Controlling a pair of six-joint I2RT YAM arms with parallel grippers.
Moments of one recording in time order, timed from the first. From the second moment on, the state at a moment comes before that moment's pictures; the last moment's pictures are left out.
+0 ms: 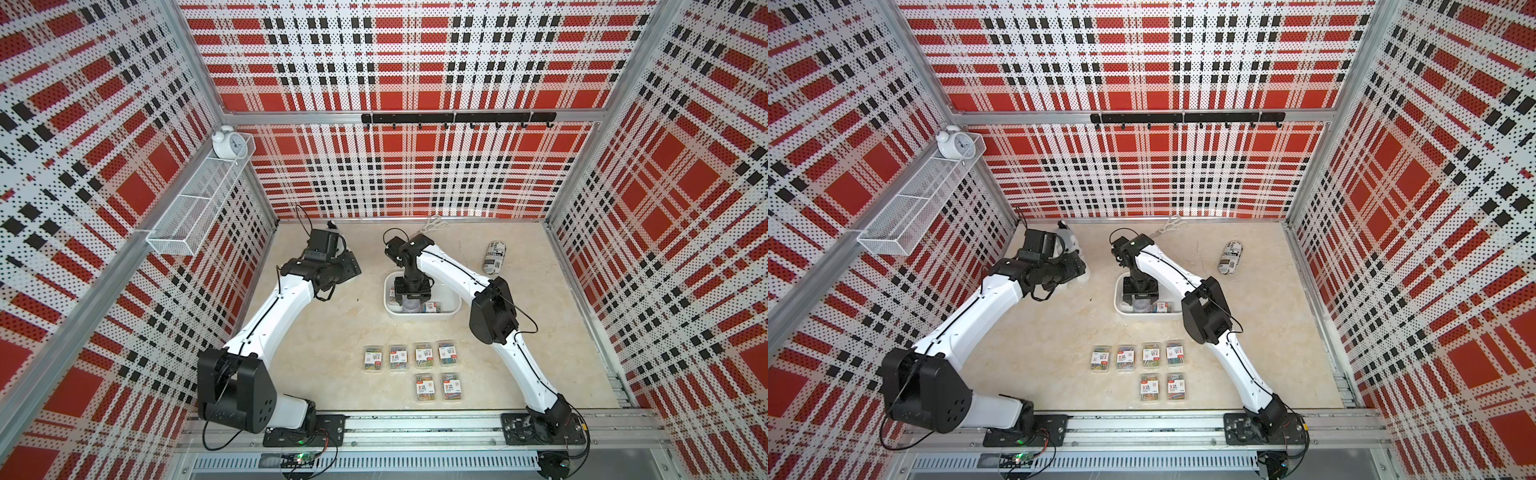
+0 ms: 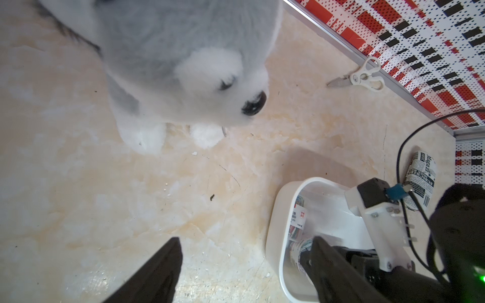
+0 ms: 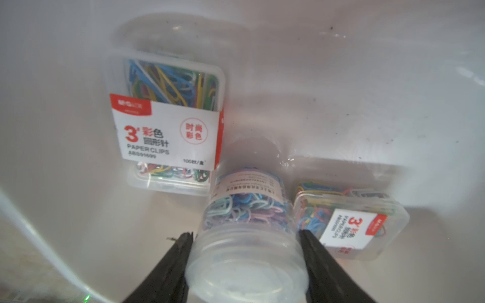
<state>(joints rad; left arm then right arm) -0.22 1.42 1.20 -0.66 0.02 -0.62 0.73 2.47 2.37 -1.44 -0.08 0.67</state>
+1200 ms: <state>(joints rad) -0.25 1.55 1.25 -0.65 0.03 -0.62 0.66 1.74 1.94 -1.53 0.01 0.77</state>
